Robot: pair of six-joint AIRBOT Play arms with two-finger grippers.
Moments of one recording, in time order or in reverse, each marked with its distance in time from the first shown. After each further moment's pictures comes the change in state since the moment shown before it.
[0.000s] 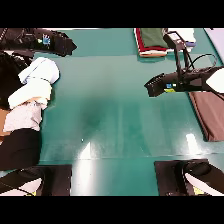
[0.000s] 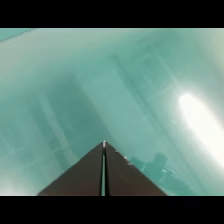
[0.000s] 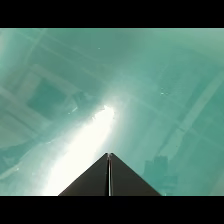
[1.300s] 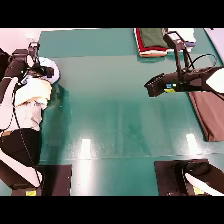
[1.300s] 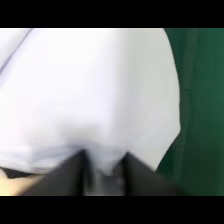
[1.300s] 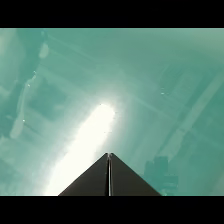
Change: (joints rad) left arm 0.415 -0.614 0.005 0.440 0.235 -0.162; right arm 0.000 0.000 0.000 0.001 0.000 0.000
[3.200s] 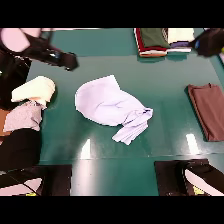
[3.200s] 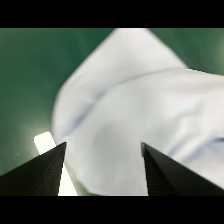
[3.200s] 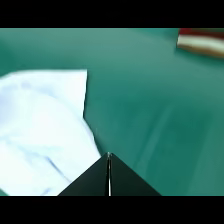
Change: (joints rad) left arm -0.358 0.508 -0.039 -0.237 -0.357 0.074; right arm -0.263 -0.041 0.442 -0.035 0.304 -0.002
